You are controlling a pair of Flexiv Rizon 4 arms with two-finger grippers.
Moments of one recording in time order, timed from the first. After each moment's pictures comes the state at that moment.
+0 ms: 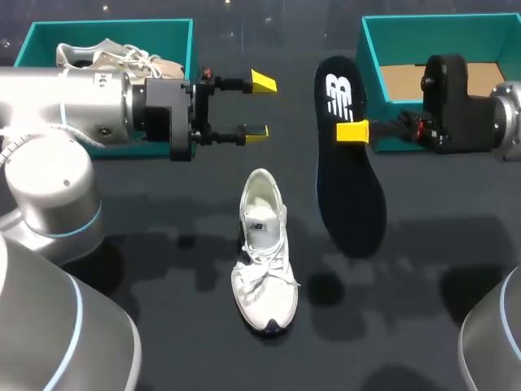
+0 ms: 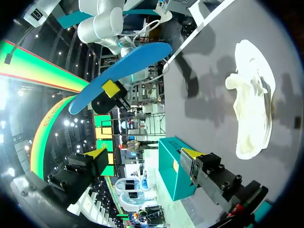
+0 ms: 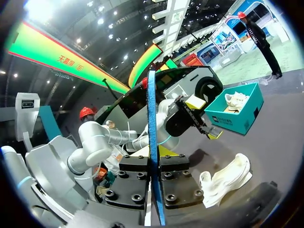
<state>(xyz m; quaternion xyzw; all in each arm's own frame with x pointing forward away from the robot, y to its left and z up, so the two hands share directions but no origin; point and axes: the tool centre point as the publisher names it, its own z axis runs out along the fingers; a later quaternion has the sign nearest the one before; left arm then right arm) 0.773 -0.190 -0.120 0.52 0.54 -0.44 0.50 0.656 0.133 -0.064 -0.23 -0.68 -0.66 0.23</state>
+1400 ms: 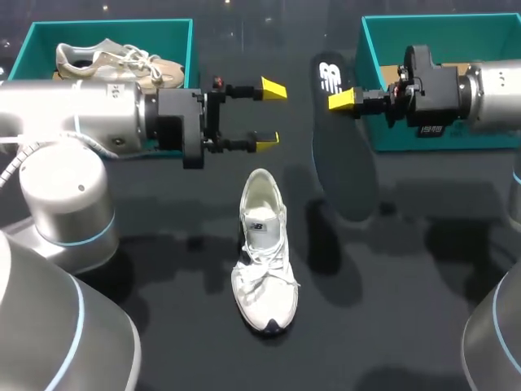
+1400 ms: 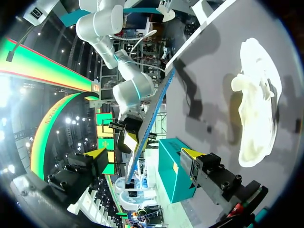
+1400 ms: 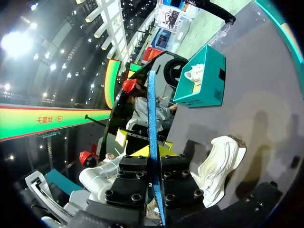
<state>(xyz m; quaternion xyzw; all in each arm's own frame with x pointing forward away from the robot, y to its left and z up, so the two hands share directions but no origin) 0.771 -0.204 -0.130 0.50 0.54 -0.45 0.50 0.776 0.123 -0.123 -0.45 -0.59 -0.56 0.37</state>
